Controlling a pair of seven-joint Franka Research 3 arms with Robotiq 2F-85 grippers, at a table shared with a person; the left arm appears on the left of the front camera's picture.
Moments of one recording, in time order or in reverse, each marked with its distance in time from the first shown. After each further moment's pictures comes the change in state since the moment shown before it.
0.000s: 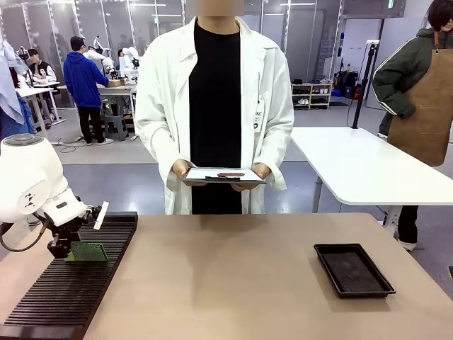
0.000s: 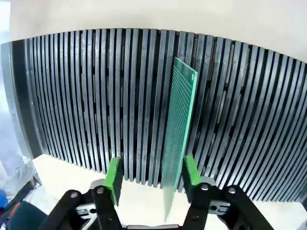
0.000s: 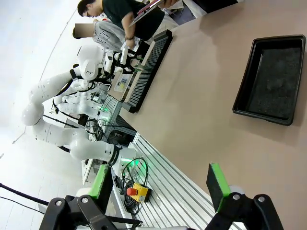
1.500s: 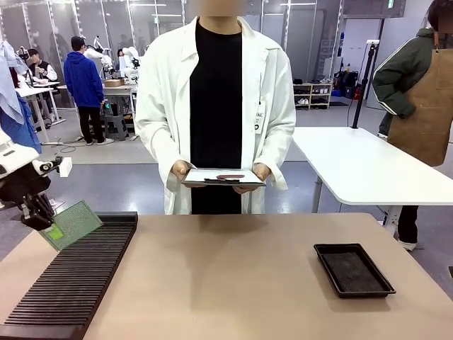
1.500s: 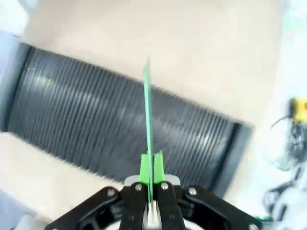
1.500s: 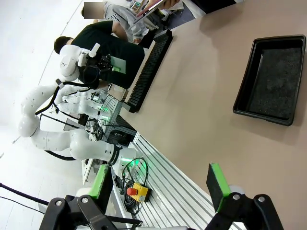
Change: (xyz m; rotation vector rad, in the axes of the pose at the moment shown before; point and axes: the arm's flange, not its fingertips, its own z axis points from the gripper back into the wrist) left arm -0.050 -0.023 0.109 -0.306 -0.391 0.358; right arm 0.000 0.000 0.000 0.001 0.001 0.001
